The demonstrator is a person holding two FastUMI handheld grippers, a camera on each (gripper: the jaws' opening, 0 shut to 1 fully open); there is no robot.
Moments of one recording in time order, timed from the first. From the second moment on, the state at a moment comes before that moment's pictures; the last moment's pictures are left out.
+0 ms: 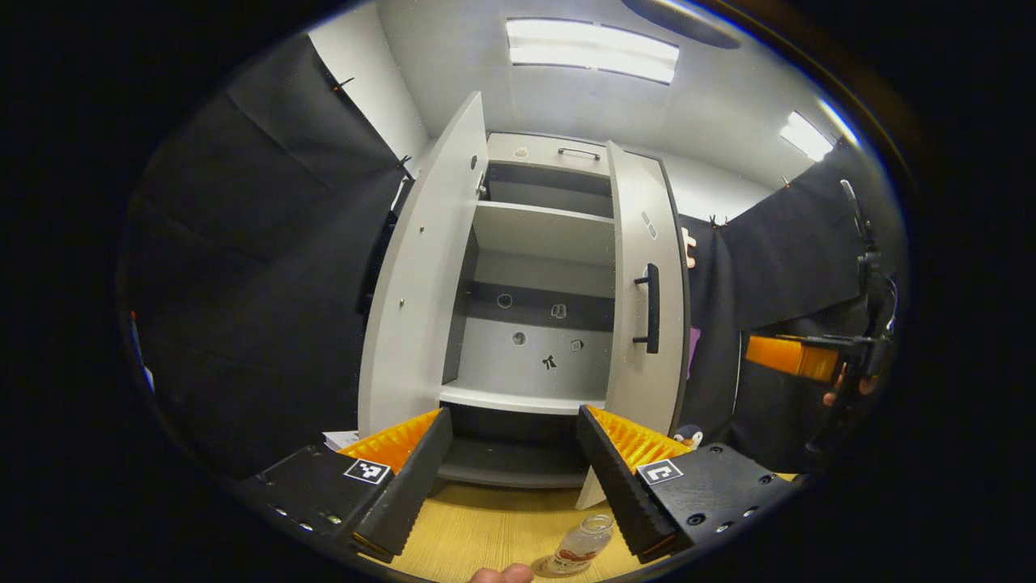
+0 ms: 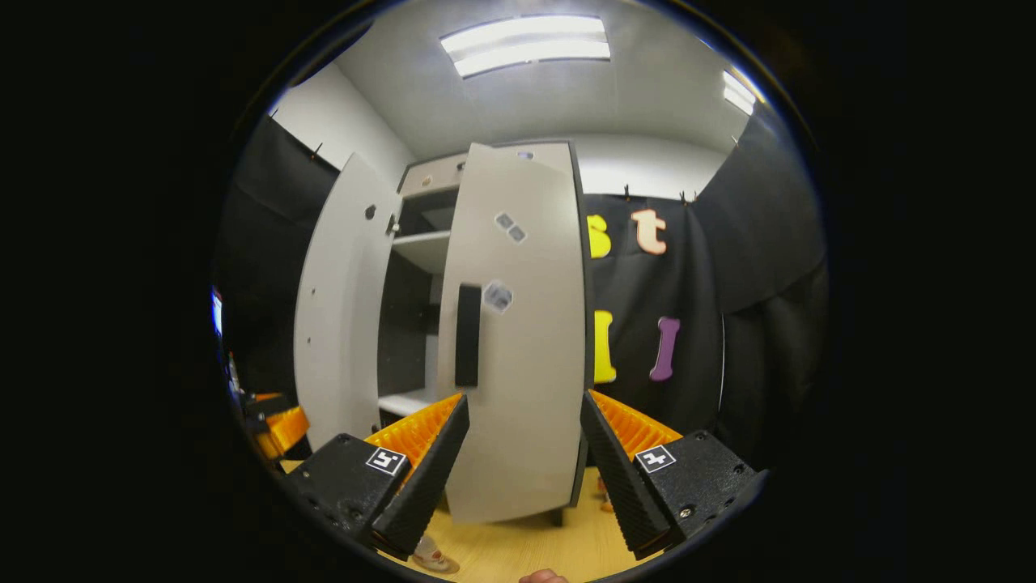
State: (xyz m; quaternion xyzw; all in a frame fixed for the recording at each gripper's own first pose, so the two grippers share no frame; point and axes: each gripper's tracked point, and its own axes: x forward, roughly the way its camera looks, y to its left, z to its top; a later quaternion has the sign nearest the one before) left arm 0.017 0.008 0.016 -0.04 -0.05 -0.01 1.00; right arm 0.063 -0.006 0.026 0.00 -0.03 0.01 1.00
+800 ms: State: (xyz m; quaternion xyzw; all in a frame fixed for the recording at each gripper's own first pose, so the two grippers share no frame) left arm 0.032 0.157 0.104 -0.03 -0.10 0.11 0.99; right arm 0.041 0.004 -0.011 0.04 -0.01 0.01 1.00
